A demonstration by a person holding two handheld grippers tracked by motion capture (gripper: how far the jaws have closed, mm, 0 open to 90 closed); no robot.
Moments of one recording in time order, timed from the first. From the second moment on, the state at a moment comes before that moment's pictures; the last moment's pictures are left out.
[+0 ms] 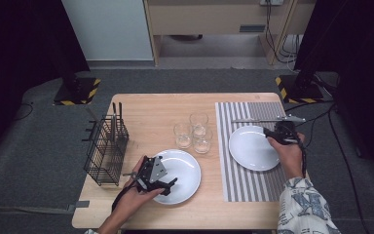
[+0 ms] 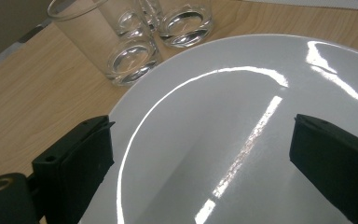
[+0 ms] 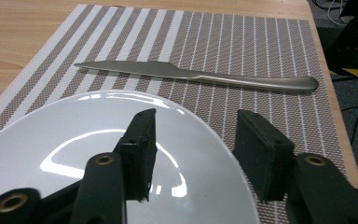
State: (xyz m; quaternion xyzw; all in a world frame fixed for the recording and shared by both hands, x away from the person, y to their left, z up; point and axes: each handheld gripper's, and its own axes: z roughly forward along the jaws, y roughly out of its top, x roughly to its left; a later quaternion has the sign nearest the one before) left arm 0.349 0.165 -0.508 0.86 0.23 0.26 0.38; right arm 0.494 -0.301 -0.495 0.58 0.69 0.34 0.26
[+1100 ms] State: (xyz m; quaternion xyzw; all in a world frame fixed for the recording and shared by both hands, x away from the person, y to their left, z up) left arm 0.349 0.156 -0.514 0.86 0.24 0.24 0.37; right arm 0.471 -0.232 -0.494 0.51 0.74 0.38 0.22
